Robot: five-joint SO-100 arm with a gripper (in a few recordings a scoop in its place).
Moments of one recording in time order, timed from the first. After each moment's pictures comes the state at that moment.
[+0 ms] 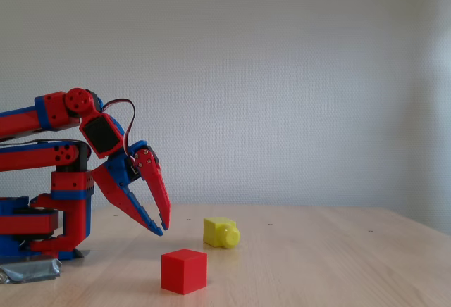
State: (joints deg) arm -2.4 188.8 171.7 67.8 0.4
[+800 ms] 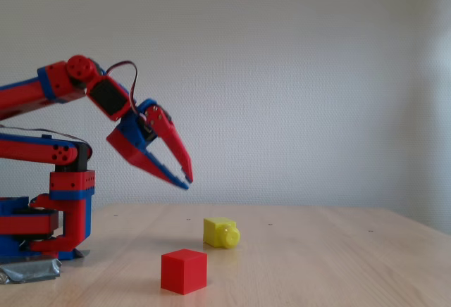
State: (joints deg) arm 0.1 174.7 153.4 60.6 3.2
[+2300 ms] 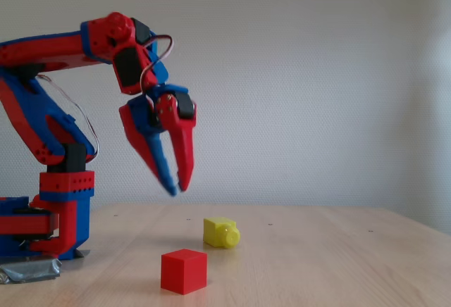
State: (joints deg) arm 20.5 133.7 126.6 72.5 5.5
